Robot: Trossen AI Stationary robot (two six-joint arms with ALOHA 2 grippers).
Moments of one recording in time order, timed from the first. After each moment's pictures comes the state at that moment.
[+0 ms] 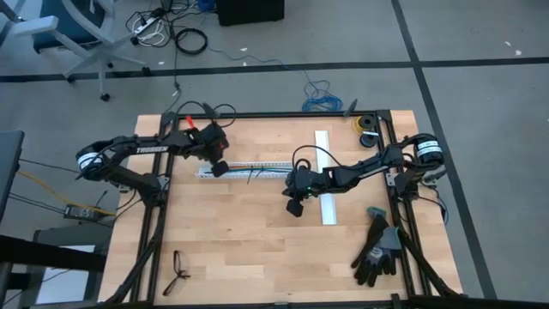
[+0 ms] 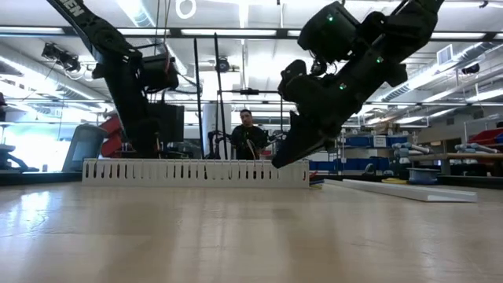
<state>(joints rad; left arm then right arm) 0.58 1.35 0.65 -0.41 -0.08 0.10 0.05 1.74 0.83 0.20 0.10 0.38</state>
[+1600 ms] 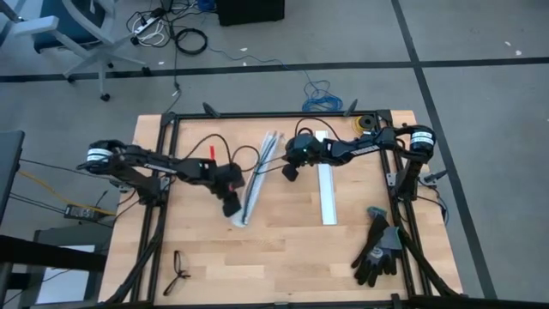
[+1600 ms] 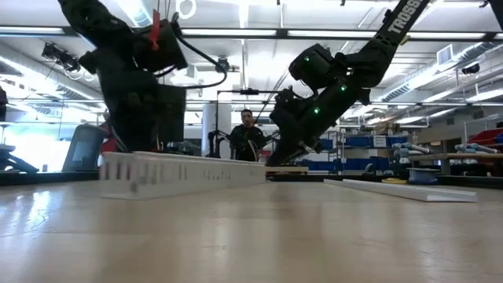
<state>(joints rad) 0.07 1.44 0.65 -0.28 0.21 -0.43 -0.28 1.80 0.88 0.26 0.05 0.20</state>
